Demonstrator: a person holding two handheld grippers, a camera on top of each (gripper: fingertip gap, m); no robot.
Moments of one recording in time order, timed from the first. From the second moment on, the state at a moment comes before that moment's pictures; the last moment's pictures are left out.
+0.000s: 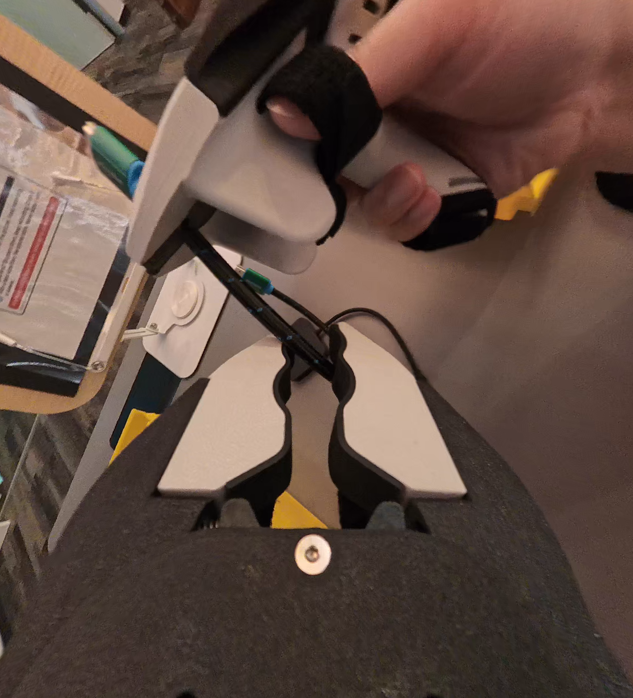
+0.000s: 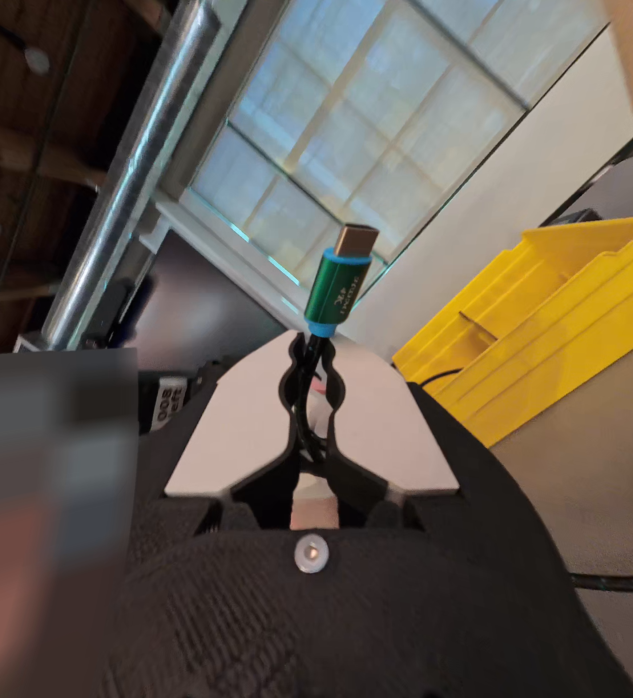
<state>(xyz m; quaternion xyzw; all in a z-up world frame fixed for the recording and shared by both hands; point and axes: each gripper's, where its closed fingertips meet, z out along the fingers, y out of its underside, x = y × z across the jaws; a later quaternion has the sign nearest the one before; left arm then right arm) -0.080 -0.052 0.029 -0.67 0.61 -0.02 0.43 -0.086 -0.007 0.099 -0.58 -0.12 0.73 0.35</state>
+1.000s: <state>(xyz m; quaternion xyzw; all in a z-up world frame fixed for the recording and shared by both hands) -0.060 -0.104 0.079 -0.55 0.56 -0.52 0.34 -0.092 -0.138 0.048 -0.57 -0.52 0.63 0.11</state>
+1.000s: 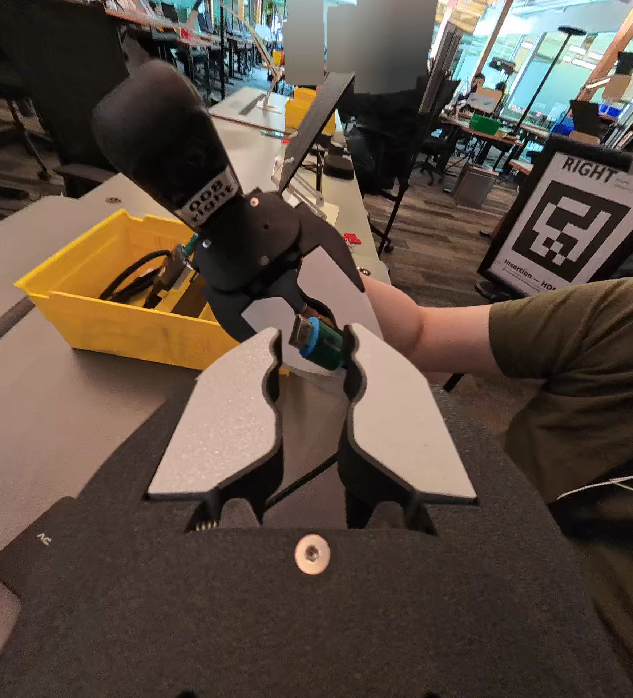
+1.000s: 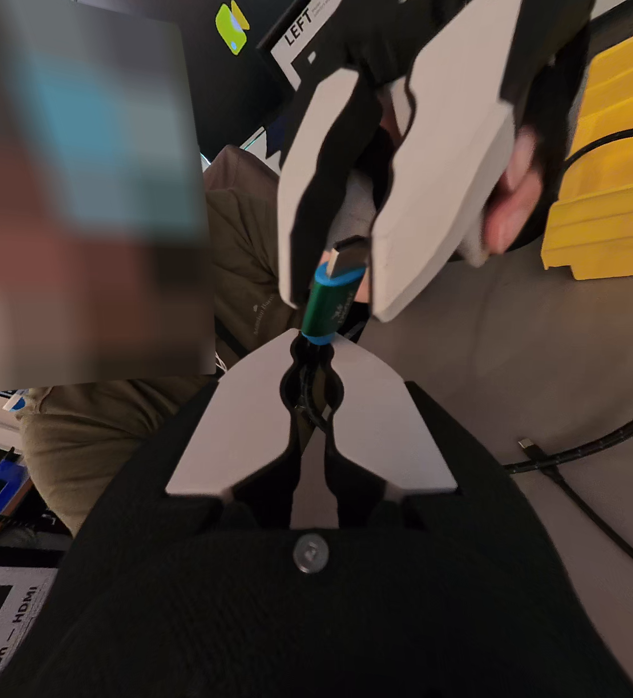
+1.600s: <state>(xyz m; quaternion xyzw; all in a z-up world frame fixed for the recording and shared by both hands) -0.078 -0.059 0.101 -0.60 0.48 -0.49 0.41 -0.104 -0.057 0.062 -0.65 -0.47 0.44 0.40</state>
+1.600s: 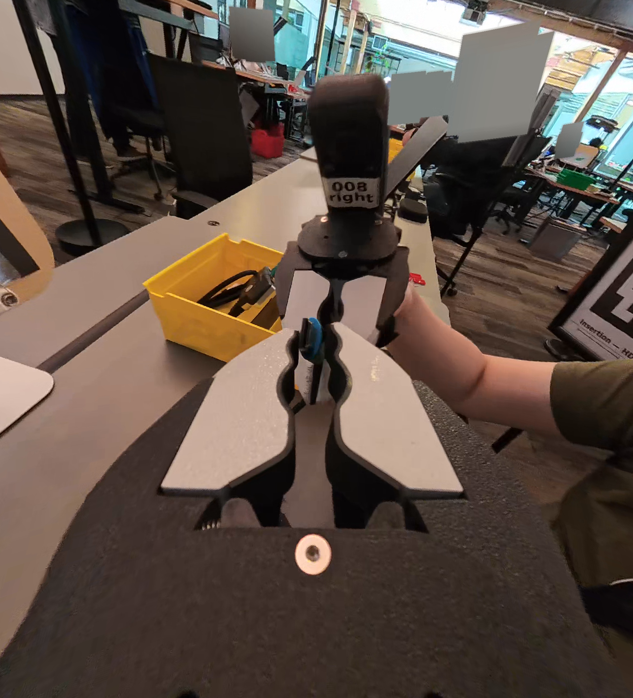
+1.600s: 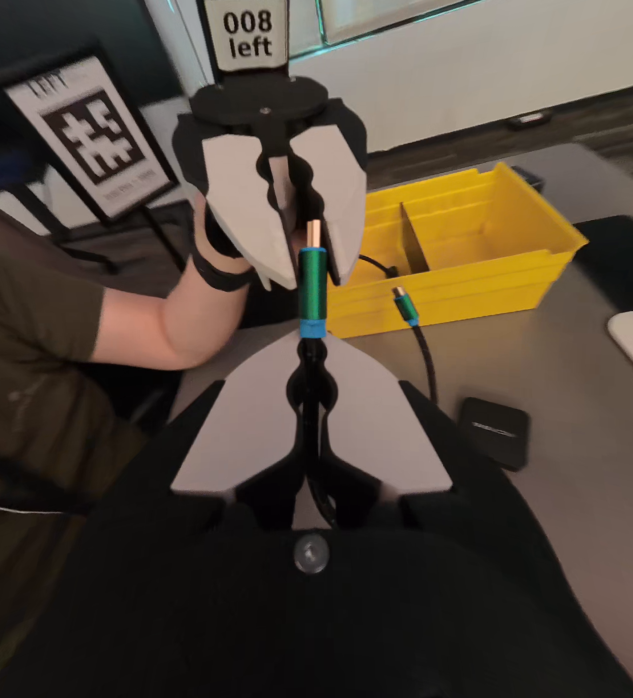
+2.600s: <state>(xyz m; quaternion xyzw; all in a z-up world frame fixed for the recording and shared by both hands) -0.125 -0.098 0.110 -0.59 0.55 -0.42 0.42 -0.097 -0.053 0.112 -0.34 -0.56 -0.21 0.73</state>
